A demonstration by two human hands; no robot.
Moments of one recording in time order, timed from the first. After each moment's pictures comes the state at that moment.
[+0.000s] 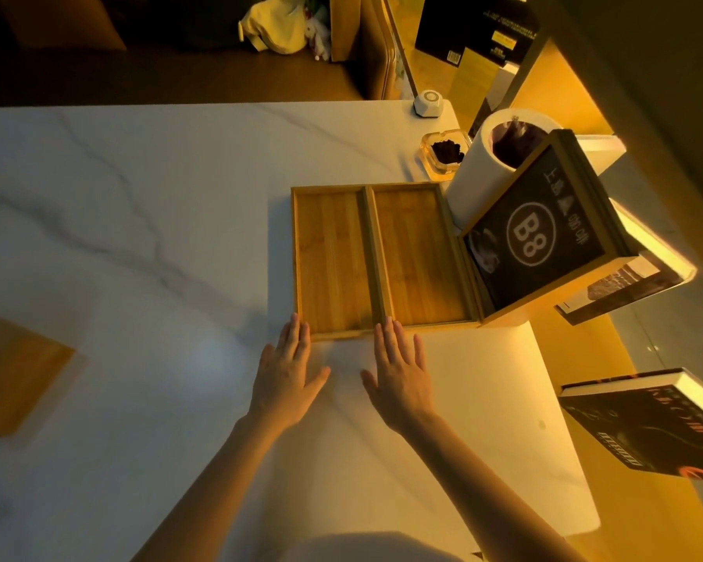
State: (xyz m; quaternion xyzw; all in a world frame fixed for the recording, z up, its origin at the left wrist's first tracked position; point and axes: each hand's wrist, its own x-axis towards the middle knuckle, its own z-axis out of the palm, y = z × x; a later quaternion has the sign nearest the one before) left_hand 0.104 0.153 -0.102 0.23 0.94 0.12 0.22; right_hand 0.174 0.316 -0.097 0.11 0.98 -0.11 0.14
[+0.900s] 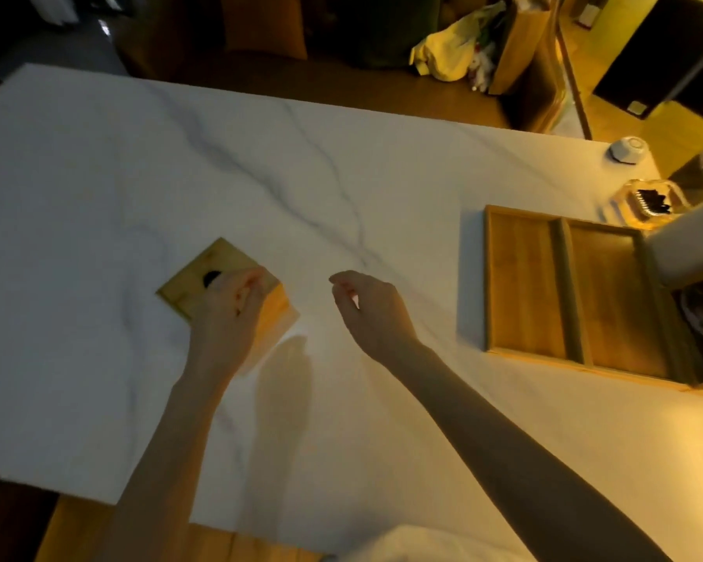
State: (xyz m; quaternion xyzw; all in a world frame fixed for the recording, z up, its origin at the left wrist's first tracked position) left_hand 0.055 -0.121 0.019 -0.04 0.92 0.39 -0.07; right_hand 0.048 0.050 0.007 -0.05 0.92 -0.38 0.03
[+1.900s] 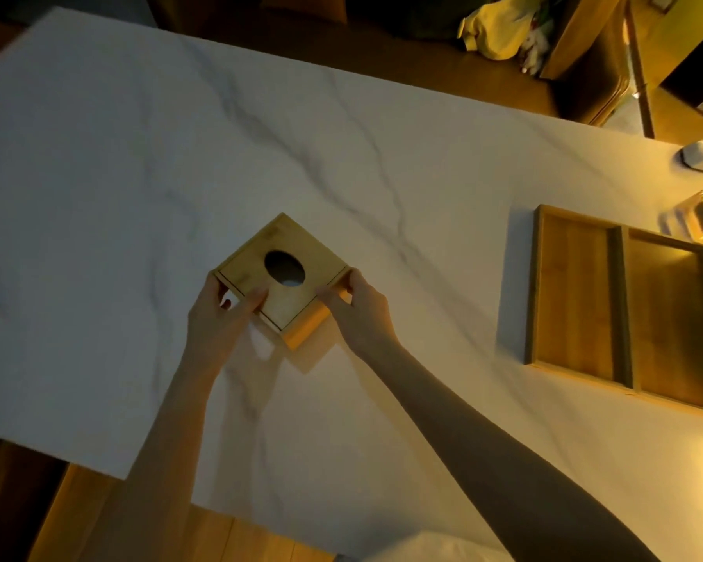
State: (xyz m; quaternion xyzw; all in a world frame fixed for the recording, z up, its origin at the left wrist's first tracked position) left_hand 0.044 -0.186 -0.037 -0.19 0.81 0.56 0.02; right_hand 0.031 -0.013 -0.016 0.09 0.83 -0.52 0.17
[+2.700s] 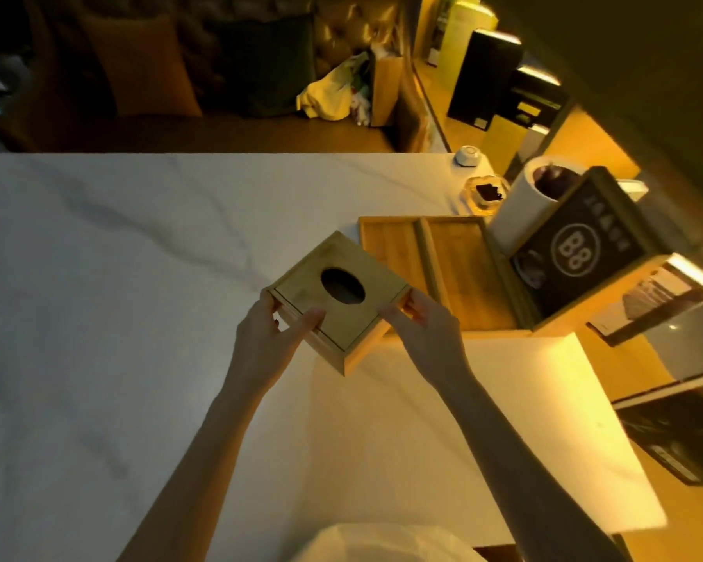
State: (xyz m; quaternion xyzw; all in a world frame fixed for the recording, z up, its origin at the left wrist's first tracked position) left_hand 0.095 0.042 0.027 0.10 0.83 0.54 0.08; right_hand 0.153 0.220 0.042 0.20 0.82 -0.53 -0.08
